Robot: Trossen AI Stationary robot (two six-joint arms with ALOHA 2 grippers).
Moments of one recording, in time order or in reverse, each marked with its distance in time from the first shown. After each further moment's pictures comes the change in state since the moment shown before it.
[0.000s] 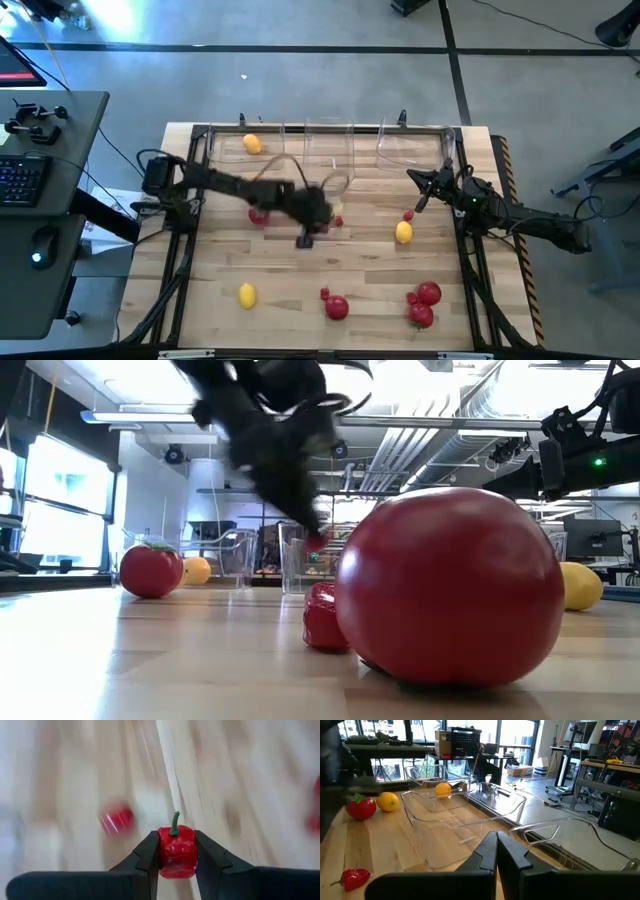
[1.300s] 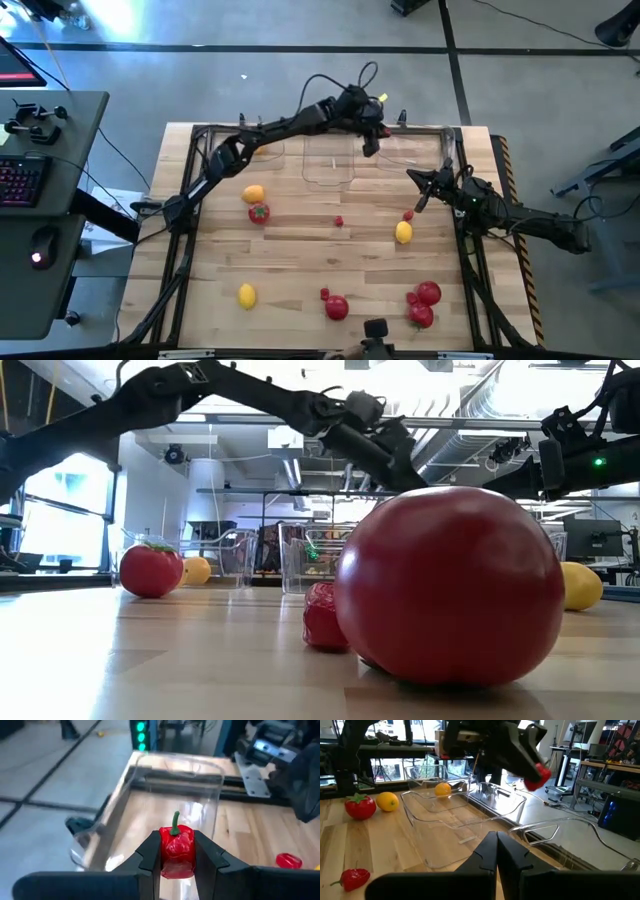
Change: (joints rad) left arm 0.392 0.651 1.215 -0.226 0.046 0.009; right arm 0.000 0.000 0.000 0.000 0.000 0.000
